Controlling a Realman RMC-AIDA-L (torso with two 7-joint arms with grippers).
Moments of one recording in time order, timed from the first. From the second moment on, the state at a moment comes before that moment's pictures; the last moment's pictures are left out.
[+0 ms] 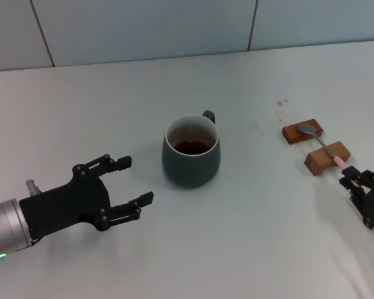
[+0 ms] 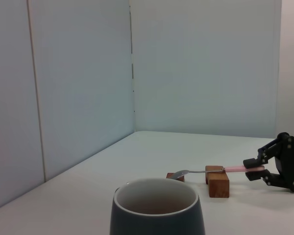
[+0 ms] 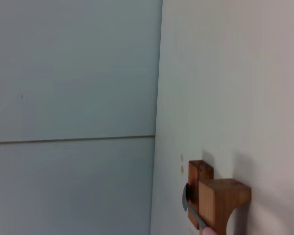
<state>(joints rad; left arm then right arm) -0.54 -2.07 0.46 0.26 2.06 1.49 -0.71 0.22 2.08 -0.01 -0.10 -1.91 -1.34 2.00</state>
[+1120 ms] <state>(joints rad) -0.55 -2.07 0.47 0.27 2.05 1.49 -0.72 0.29 2.09 -0.10 -1.09 -1.93 -1.82 1.97</state>
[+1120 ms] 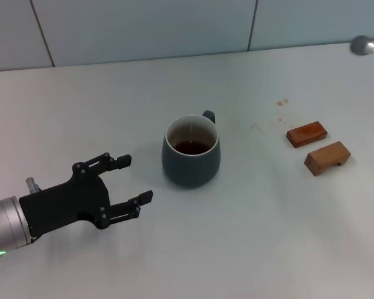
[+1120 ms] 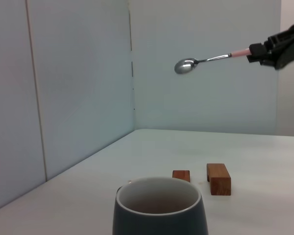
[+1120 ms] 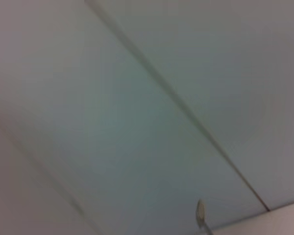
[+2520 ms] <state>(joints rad) -0.56 -2.07 0.47 0.29 2.05 1.47 -0.76 0.74 1.97 -0.78 -1.77 -2.27 -2.10 2.61</state>
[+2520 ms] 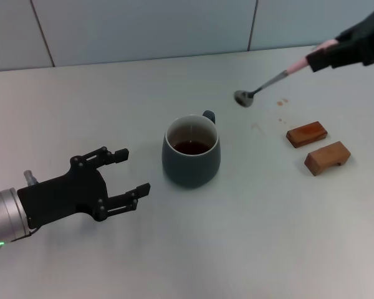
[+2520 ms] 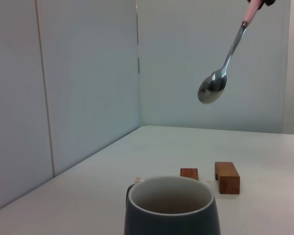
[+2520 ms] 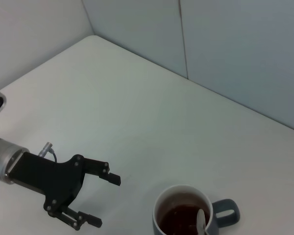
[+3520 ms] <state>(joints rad) -0.57 -2.07 0.47 0.29 2.05 1.44 -0.78 0.92 1.99 -1.05 -1.27 -2.44 -1.76 2.56</state>
